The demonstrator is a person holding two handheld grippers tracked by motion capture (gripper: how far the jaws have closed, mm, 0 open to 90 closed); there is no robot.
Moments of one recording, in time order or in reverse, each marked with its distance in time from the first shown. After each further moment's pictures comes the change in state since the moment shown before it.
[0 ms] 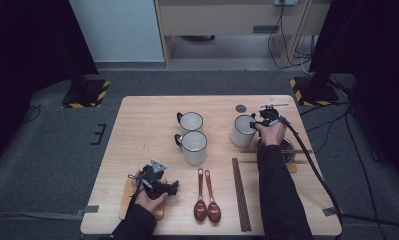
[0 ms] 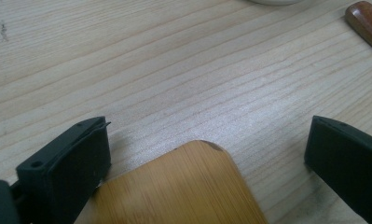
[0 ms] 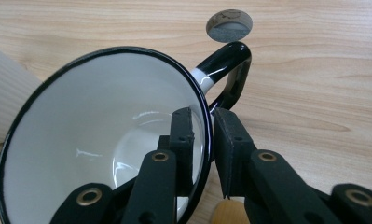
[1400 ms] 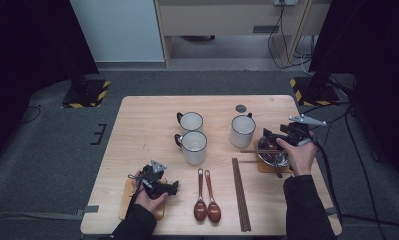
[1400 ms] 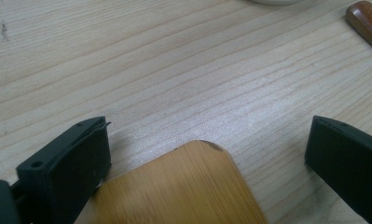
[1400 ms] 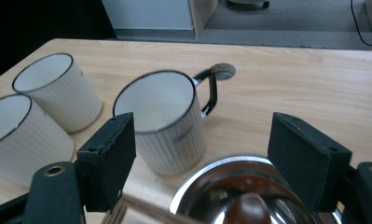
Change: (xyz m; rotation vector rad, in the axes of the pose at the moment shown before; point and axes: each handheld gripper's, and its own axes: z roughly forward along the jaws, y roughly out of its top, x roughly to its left) left arm 0.000 0.000 0.000 0.000 0.002 0.000; right arm -0.006 -0.049 -0.116 -0.270 0.046 -0.052
